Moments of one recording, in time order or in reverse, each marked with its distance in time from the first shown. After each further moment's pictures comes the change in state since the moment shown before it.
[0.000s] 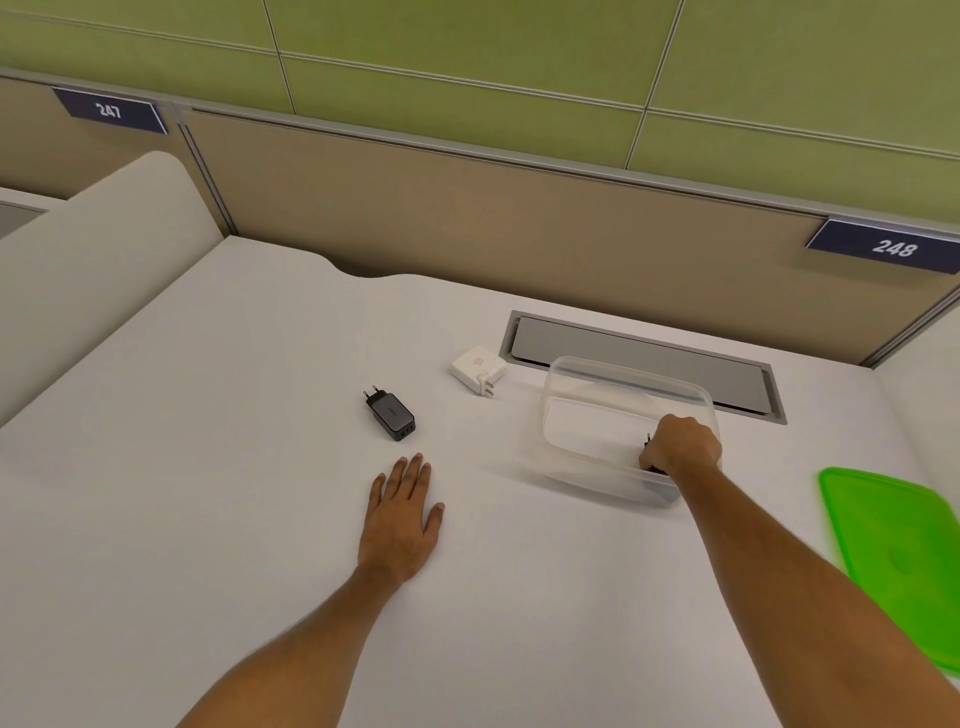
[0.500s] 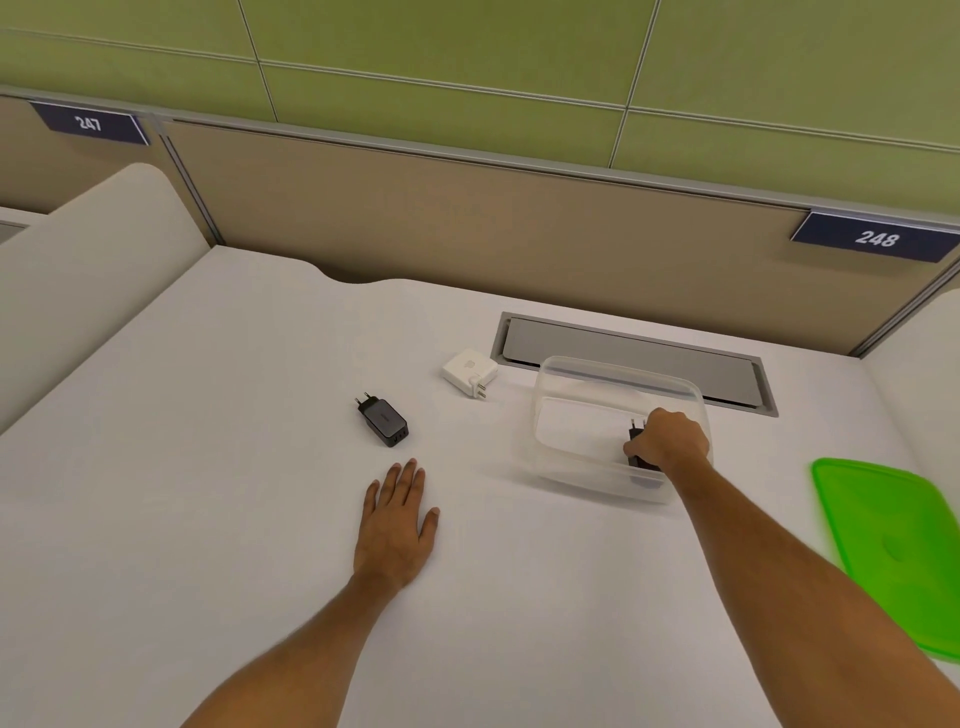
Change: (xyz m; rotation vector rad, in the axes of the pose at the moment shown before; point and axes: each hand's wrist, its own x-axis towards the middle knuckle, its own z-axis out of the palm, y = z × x) left_hand 0.000 -0.001 0.001 -0.002 -0.001 0.001; right_hand 0.007 -0.001 0.004 0.138 0.012 -0.021
